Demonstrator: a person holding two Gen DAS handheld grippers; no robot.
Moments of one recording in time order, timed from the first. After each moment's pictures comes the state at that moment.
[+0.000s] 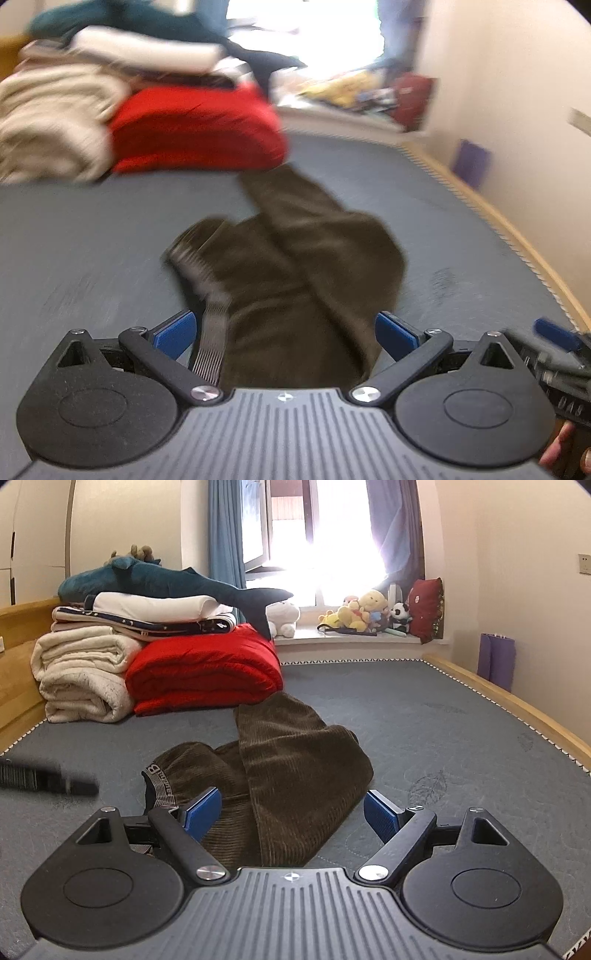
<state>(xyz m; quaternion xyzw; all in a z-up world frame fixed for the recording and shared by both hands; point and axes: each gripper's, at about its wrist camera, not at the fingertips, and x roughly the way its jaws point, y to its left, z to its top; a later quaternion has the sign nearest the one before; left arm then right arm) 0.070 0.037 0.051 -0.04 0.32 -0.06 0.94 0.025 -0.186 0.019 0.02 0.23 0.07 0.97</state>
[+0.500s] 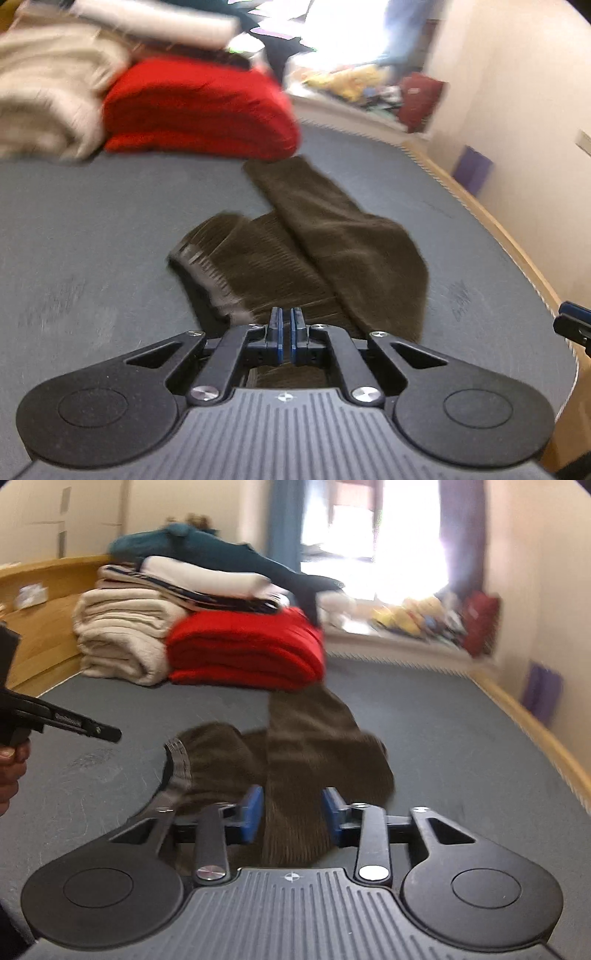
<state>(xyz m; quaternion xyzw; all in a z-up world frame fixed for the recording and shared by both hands) 0.153 0.119 0.008 -0.11 0.37 -0.06 0.92 0.082 -0.169 0.049 -0.07 0.25 0.17 0.95</state>
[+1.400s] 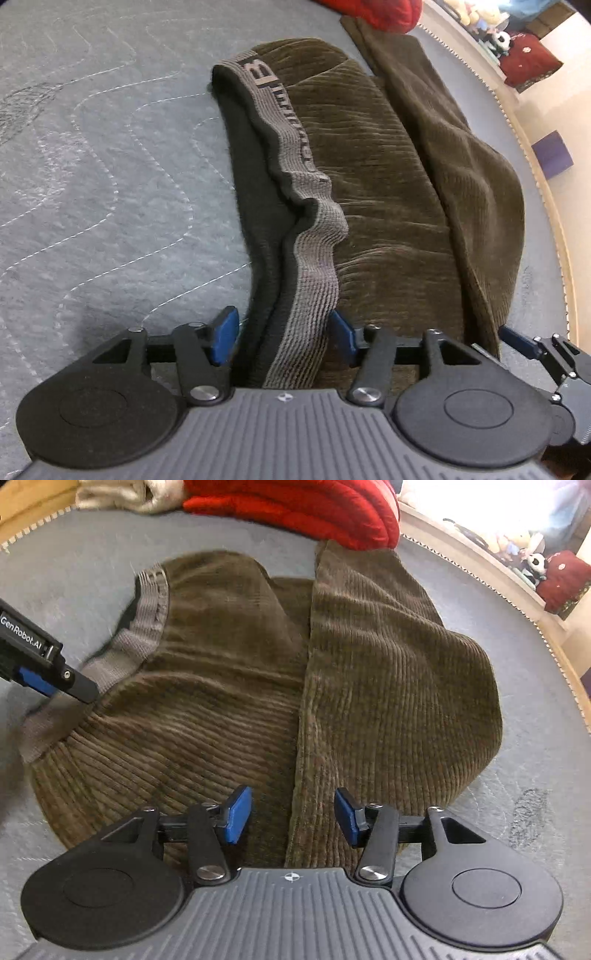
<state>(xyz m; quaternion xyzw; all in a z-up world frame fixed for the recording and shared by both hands) 0.256 0.163 -0.165 -0.21 0.54 -0.02 0.81 0.238 -0.058 -0.132 -0.23 0.45 0.13 0.85</state>
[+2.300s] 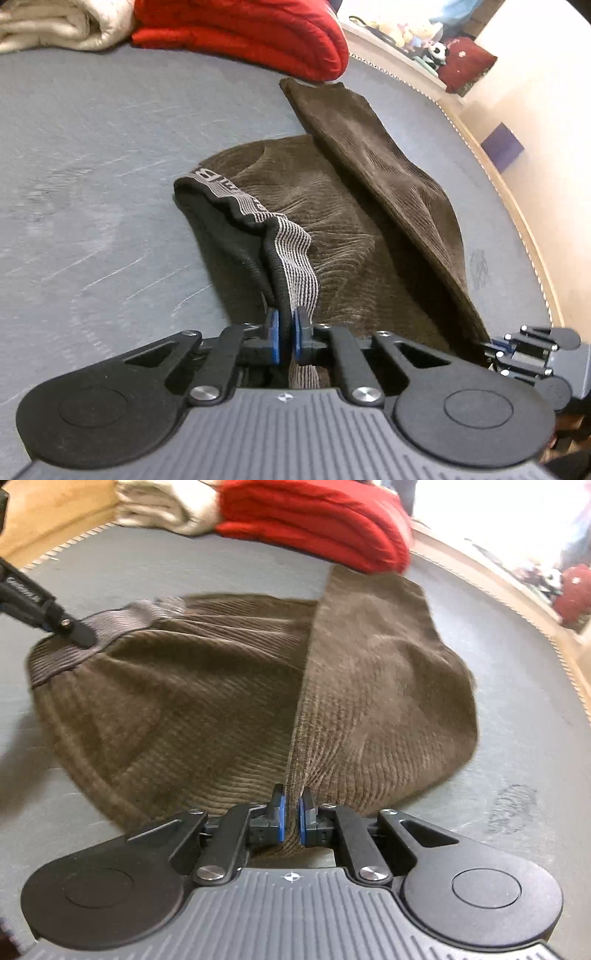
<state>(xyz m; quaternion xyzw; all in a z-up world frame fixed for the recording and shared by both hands) 0.162 0.178 -0.051 -0.16 0.48 -0.06 0.86 0.182 -0.114 -0.062 -0.18 0.42 0.26 0.85</state>
